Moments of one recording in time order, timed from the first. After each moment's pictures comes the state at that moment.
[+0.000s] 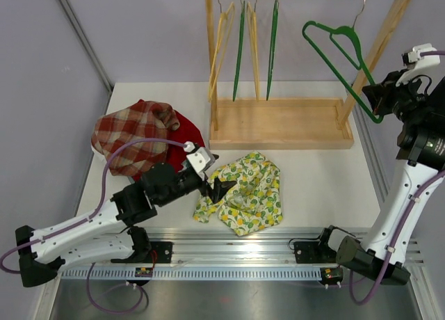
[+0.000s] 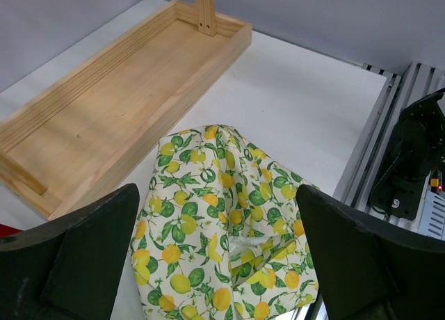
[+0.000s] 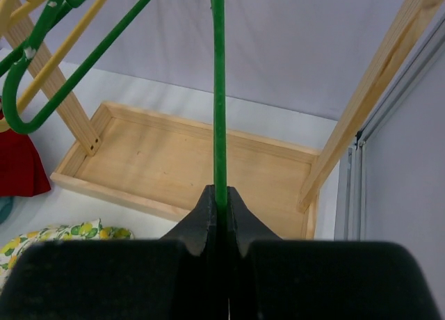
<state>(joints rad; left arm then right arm) -1.08 0.85 0.78 -0.05 -0.06 -0.01 -0.47 1.12 1.67 -0.74 -0.73 -0.18</state>
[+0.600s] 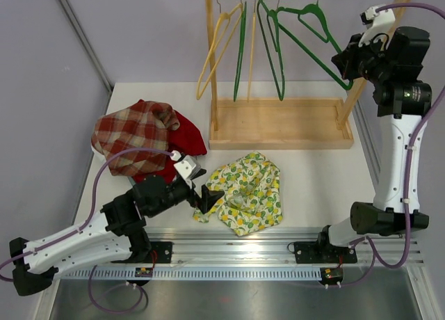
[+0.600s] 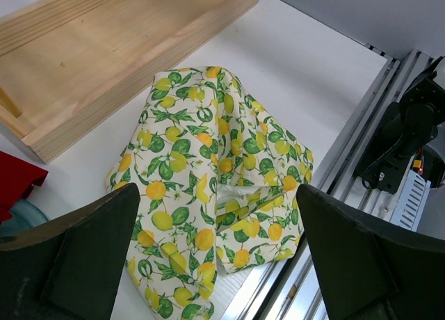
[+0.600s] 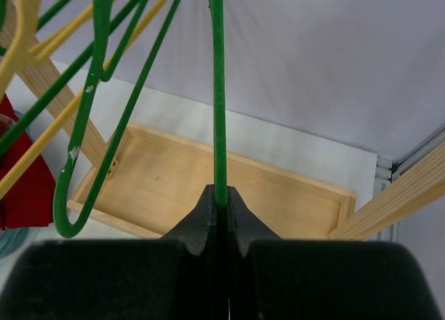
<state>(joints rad) -1.08 0.63 0.63 -0.18 -0.11 -0.17 -0.10 1.48 2.07 -0.78 -0.43 -0.11</state>
